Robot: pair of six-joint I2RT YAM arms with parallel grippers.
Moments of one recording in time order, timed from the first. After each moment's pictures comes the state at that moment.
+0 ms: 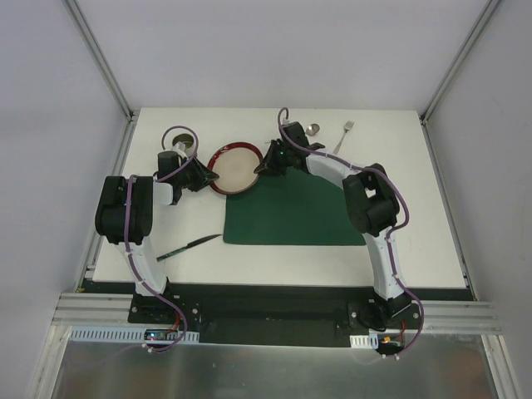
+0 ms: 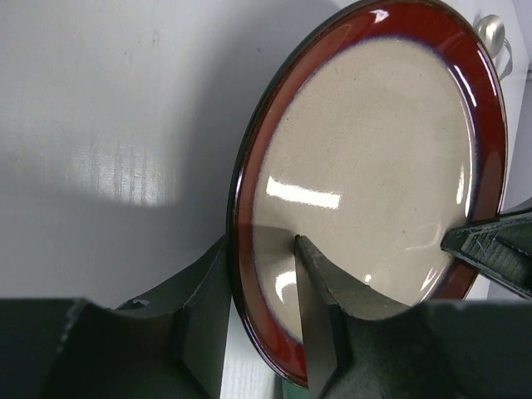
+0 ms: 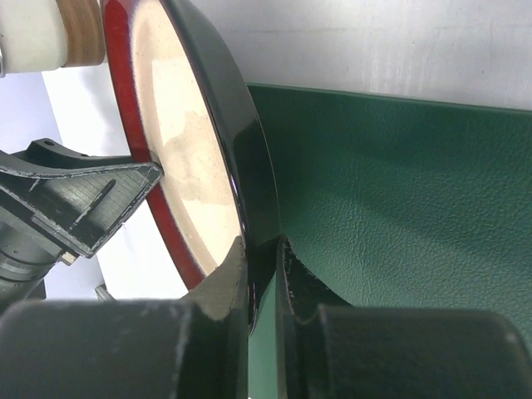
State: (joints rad) left arm -0.01 1.89 0.84 0.44 0.50 -0.75; right arm 0.56 2.24 1.73 -0.27 -0.35 0.83
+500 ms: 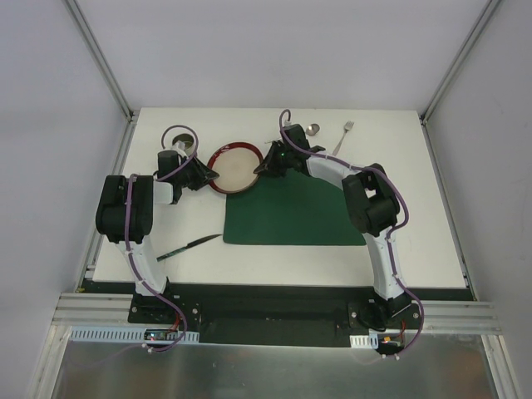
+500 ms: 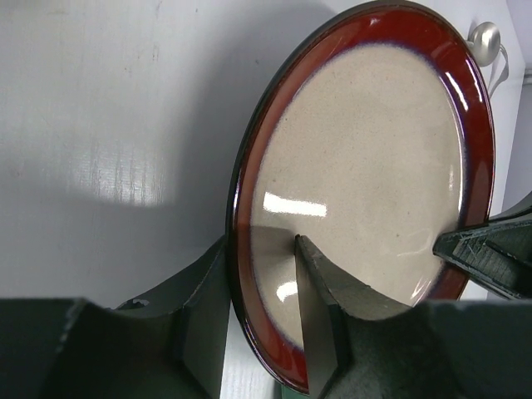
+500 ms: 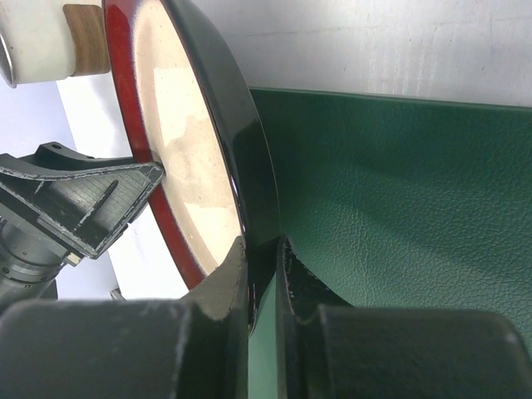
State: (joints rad) left arm 0.00 1.90 0.85 0.46 0.50 -0.75; right arm 0.56 2.23 1.67 -0.18 -0.36 0.89
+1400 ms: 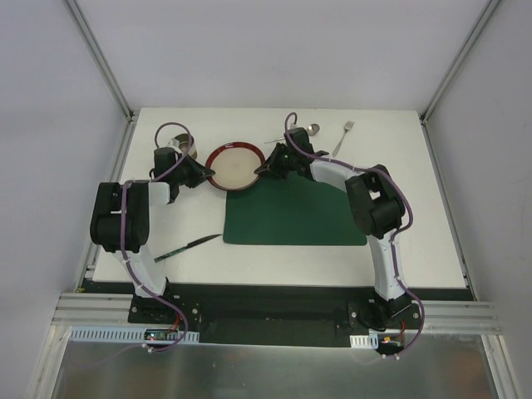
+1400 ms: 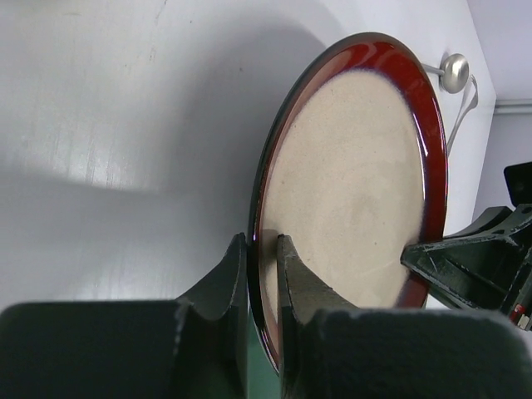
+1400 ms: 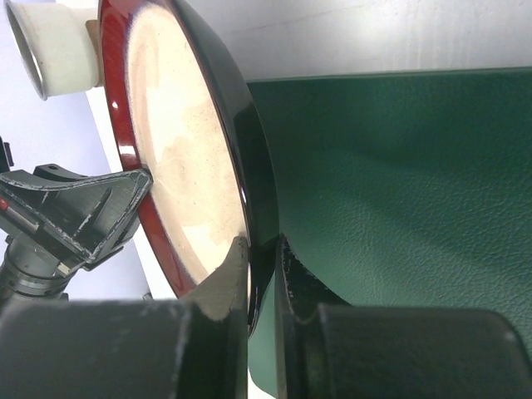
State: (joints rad) left arm 0.00 1.82 0.85 0.38 0.47 -0.82; right arm 0.55 2.19 1.57 -0.08 -0.37 0.99
